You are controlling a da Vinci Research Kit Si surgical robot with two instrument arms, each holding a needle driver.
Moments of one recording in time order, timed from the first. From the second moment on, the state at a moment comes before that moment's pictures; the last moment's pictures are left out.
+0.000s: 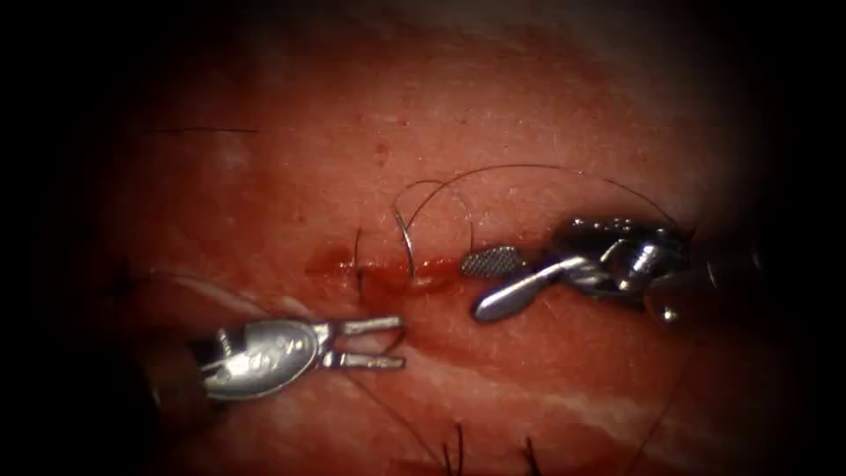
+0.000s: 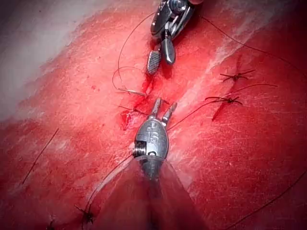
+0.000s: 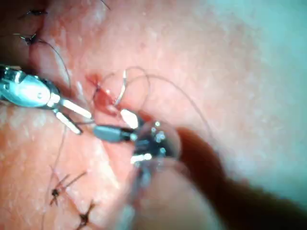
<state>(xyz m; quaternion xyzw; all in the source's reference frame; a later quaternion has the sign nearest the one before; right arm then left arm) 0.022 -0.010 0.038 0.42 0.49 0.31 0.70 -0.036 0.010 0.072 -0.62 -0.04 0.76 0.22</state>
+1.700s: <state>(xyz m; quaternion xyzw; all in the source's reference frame) 0.022 -0.011 0.038 0.41 0.50 0.29 0.70 -0.035 0.014 0.063 -0.56 -0.48 0.61 0.30</state>
